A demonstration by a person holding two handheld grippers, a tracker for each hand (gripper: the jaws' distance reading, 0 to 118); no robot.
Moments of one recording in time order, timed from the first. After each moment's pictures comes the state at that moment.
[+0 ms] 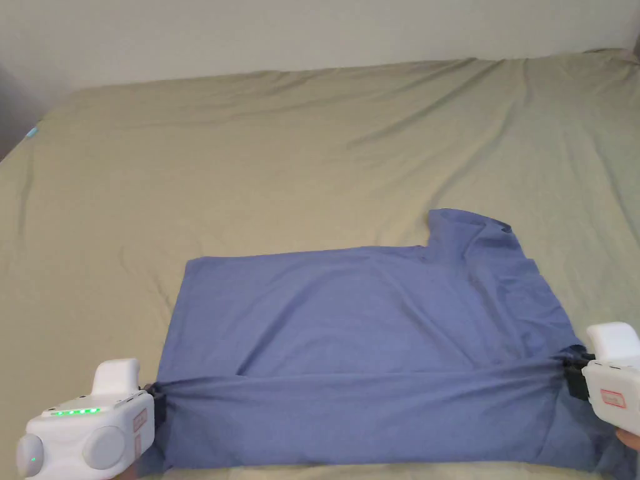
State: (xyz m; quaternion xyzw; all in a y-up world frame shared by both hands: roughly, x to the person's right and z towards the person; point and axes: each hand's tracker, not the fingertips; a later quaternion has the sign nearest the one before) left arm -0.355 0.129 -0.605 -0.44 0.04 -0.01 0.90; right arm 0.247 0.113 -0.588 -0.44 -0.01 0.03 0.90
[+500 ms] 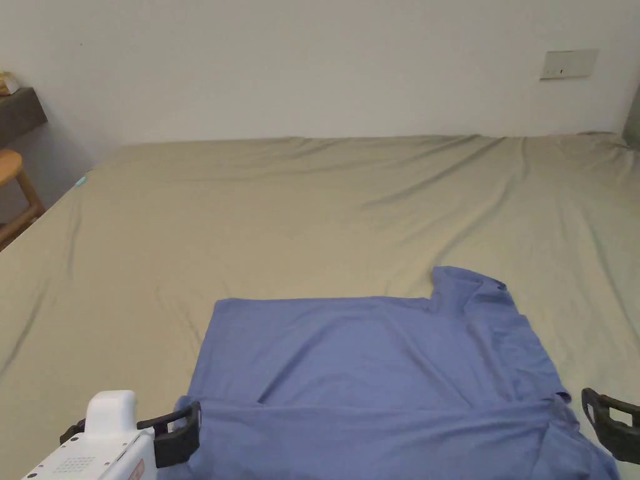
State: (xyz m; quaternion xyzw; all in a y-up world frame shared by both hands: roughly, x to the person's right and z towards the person) left arm -0.370 0.200 -0.504 -0.24 0.00 0.02 0.97; right arm 0.233 0.247 -0.444 -0.22 -0.01 0.04 0.97
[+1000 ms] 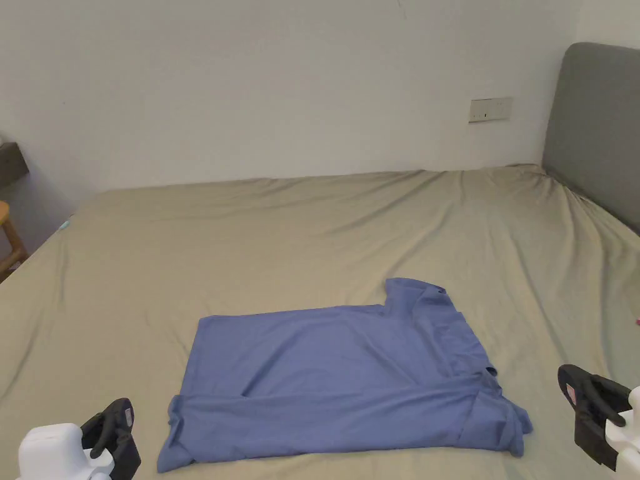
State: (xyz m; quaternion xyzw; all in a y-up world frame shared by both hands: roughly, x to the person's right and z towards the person) left arm -0.345 0.300 -0.322 -0.10 -0.01 0.05 0.99; right arm 0.194 0.312 -0.271 -0.09 0.02 0.06 0.99
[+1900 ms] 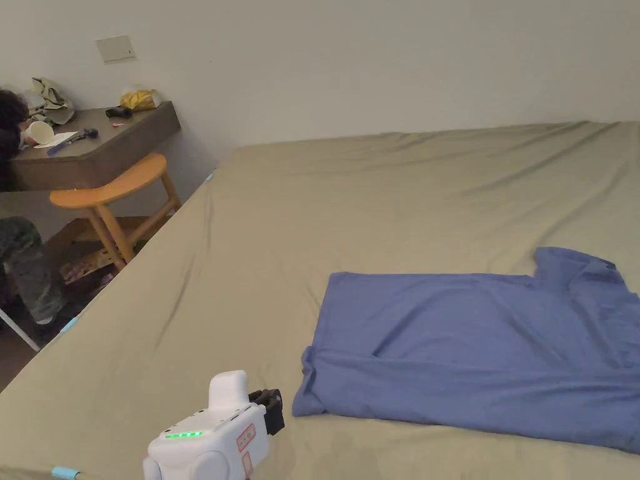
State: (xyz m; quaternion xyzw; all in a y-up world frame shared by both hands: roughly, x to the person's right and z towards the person) left arm -0.404 0.207 -0.427 -0.33 -0.01 0.11 0.94; right arm 0.185 0.285 -0.296 -0.12 0.01 0.03 0.99
